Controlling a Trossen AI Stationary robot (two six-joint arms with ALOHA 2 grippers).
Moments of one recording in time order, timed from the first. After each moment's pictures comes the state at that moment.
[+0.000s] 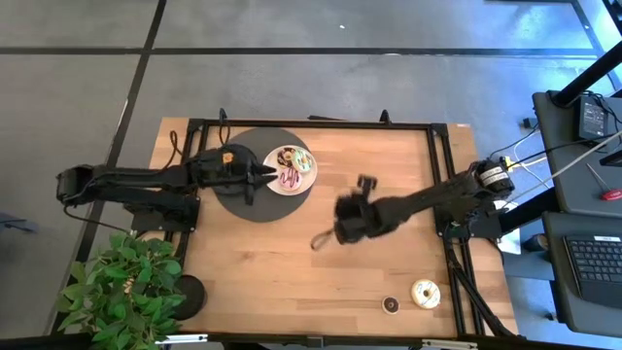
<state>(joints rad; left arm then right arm) 0.25 0.90 0.38 0.36 0.05 -0.25 0.27 1.73 1.23 -0.85 0.85 0.33</state>
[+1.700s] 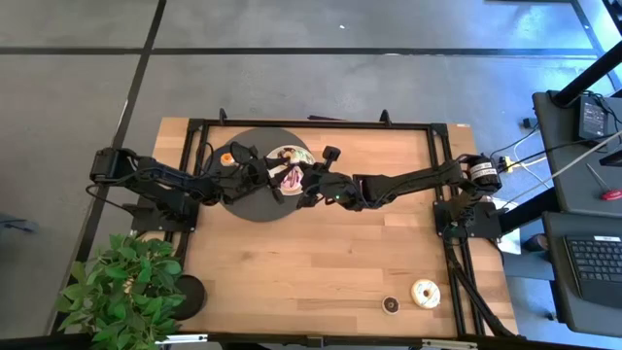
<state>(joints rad) 0.06 1.34 0.42 0.95 -0.53 0.07 0.08 1.79 1.26 0.15 0.76 -0.37</state>
